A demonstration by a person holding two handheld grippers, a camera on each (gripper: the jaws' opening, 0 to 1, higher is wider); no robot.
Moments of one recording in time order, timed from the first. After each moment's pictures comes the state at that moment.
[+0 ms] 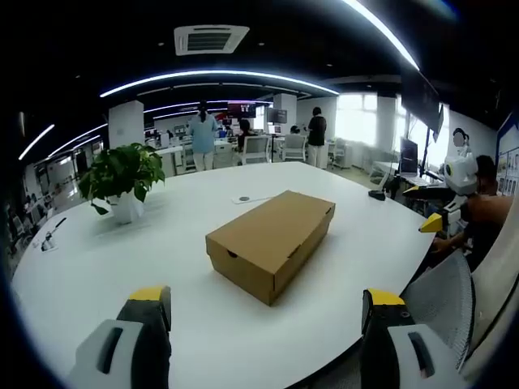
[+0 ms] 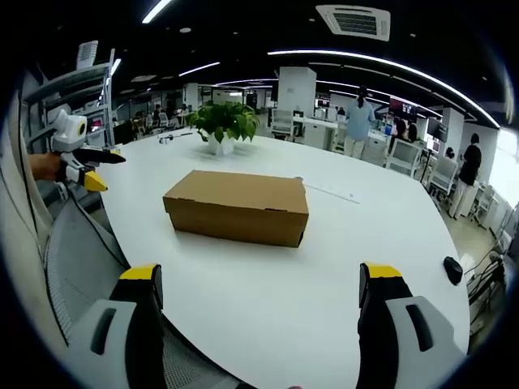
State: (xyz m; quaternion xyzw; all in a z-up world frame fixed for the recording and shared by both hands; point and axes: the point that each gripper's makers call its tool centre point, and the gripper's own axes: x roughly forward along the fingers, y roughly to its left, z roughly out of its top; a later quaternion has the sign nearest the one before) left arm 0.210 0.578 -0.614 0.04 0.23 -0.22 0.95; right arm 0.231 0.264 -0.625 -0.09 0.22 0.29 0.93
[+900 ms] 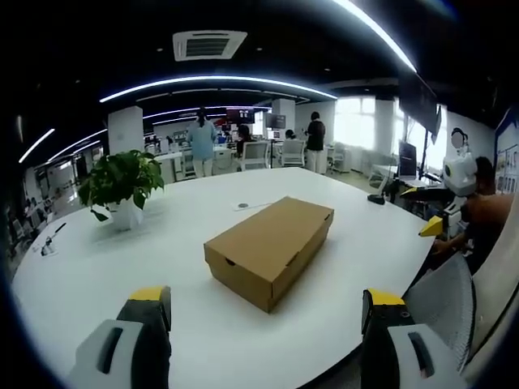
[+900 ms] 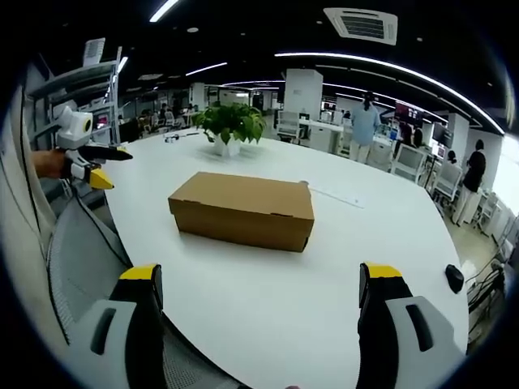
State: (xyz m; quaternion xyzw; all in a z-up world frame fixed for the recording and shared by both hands) left arm 0.213 0.573 -0.608 0.04 0.21 -0.22 0.95; right arm 0.231 0.272 -0.620 -0.10 0.21 0.31 0.92
